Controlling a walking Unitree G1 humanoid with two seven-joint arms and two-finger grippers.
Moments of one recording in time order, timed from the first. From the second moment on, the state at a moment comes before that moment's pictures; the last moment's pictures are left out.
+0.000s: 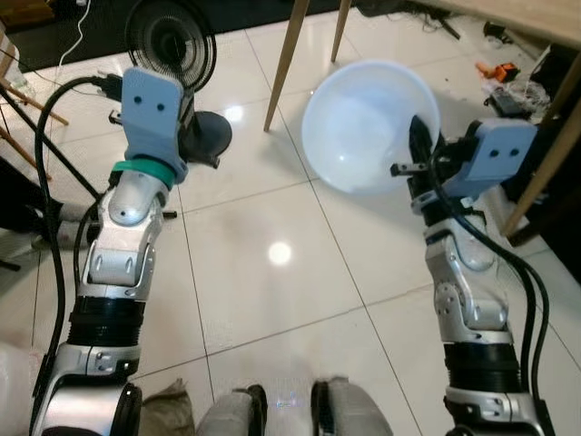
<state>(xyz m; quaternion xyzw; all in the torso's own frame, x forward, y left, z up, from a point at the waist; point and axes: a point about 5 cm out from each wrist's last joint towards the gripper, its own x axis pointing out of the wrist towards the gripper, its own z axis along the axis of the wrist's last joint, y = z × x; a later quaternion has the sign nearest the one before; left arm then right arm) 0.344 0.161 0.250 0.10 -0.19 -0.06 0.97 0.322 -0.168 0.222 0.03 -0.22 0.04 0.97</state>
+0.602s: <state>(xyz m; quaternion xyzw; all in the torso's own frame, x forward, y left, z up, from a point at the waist) 0.345 0.155 0.253 0.10 -0.20 -0.07 0.97 0.323 -0.171 0.223 0.03 -0.22 0.04 0.97</state>
